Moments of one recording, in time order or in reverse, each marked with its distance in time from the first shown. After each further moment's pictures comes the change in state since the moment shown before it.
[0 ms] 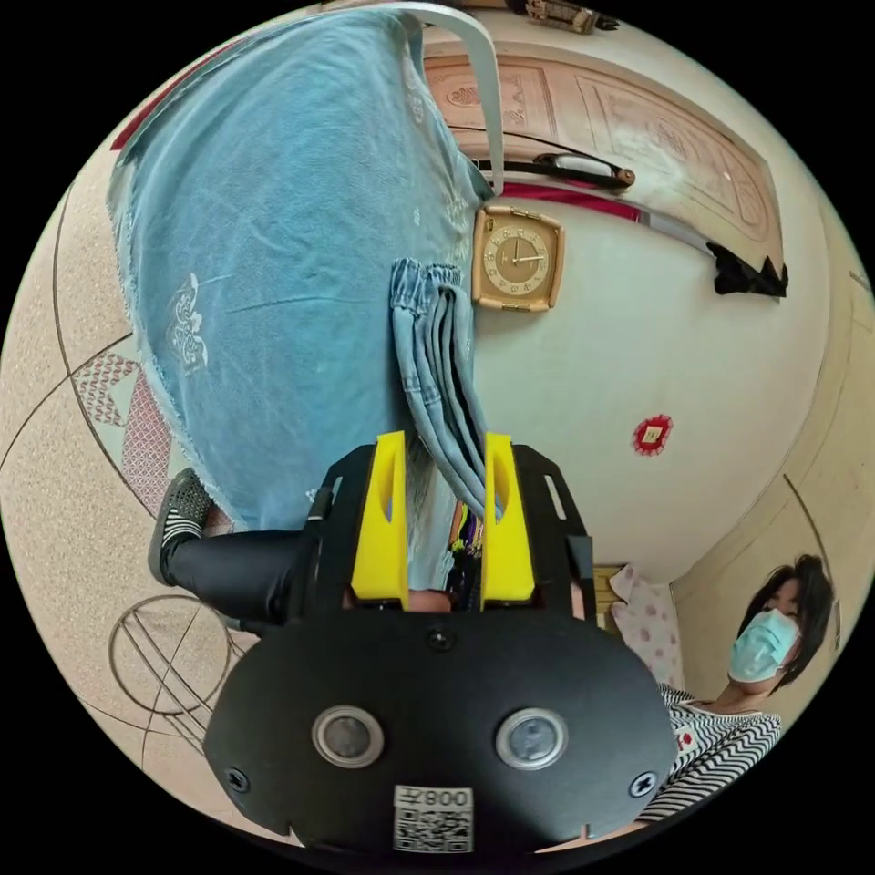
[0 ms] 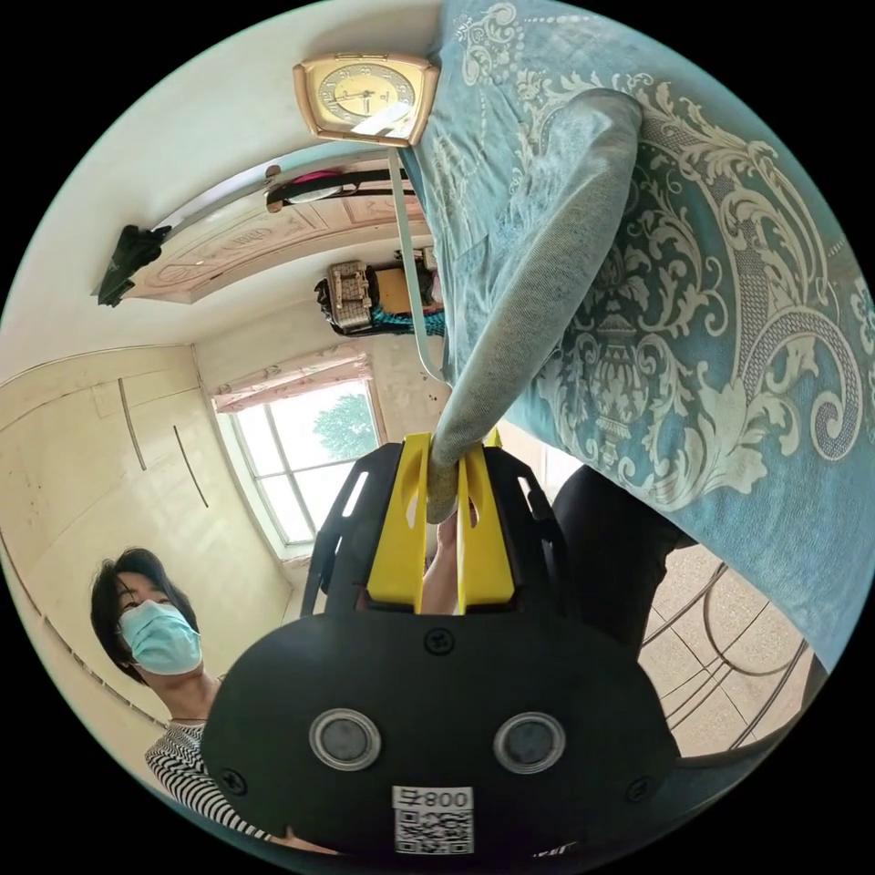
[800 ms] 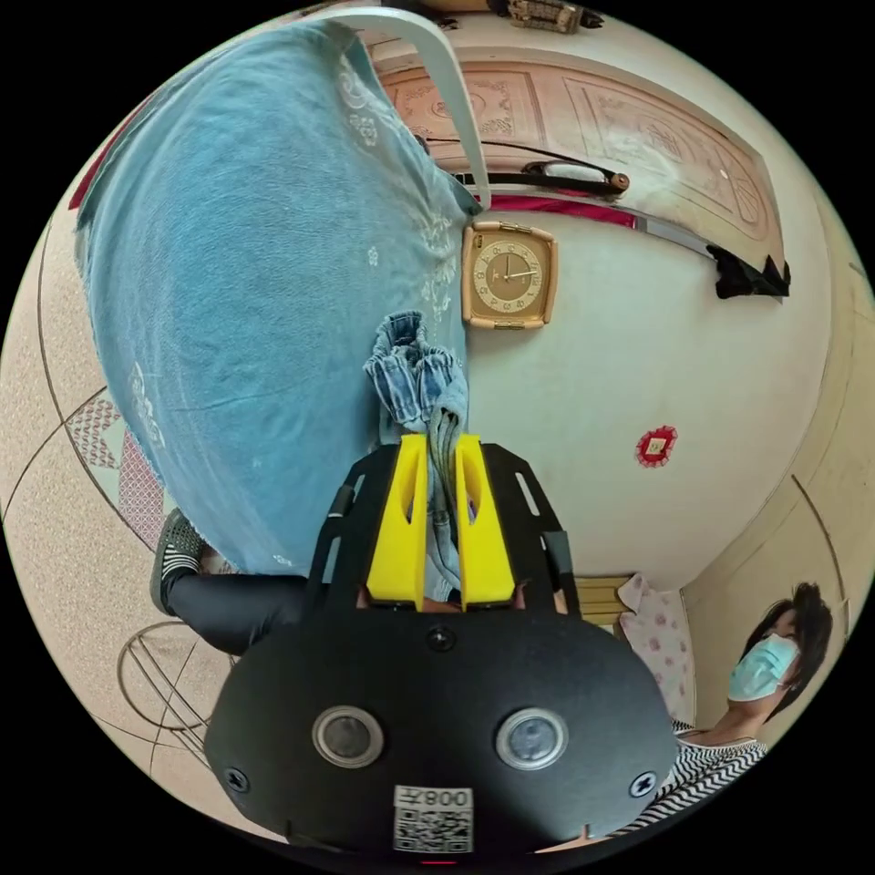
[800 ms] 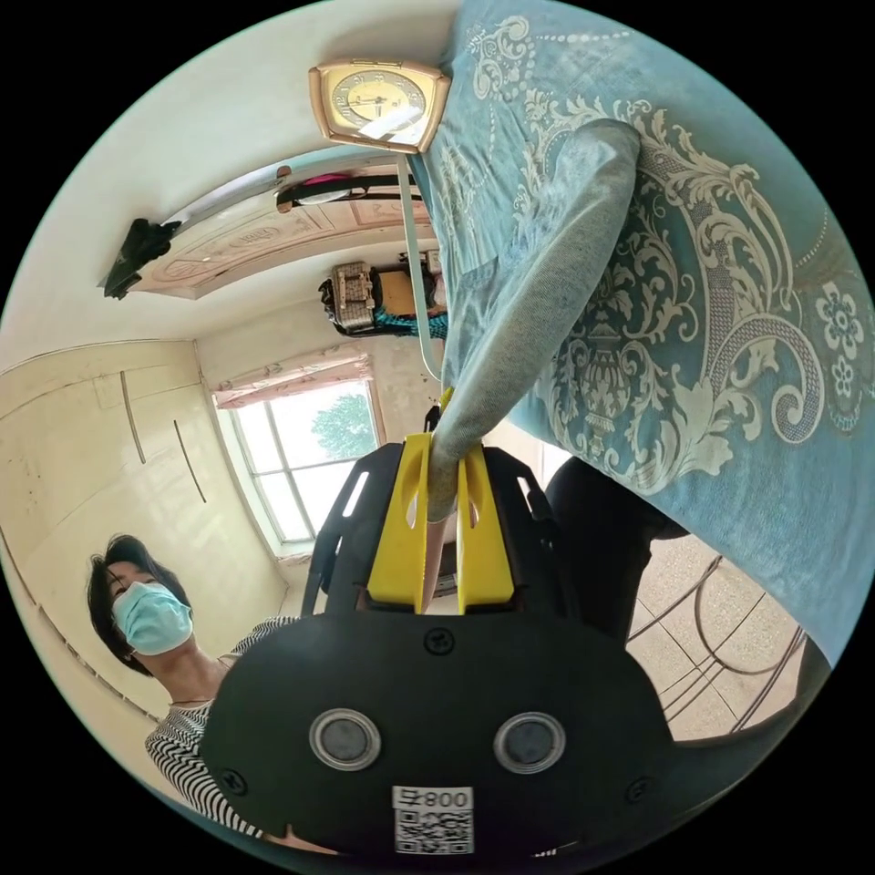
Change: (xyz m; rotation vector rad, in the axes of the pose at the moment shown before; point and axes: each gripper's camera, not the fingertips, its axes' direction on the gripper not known) left arm 0.082 0.023 0.110 -0.007 -0.030 0.072; right arm -0.195 0.057 0.019 0.007 0.001 -0.022
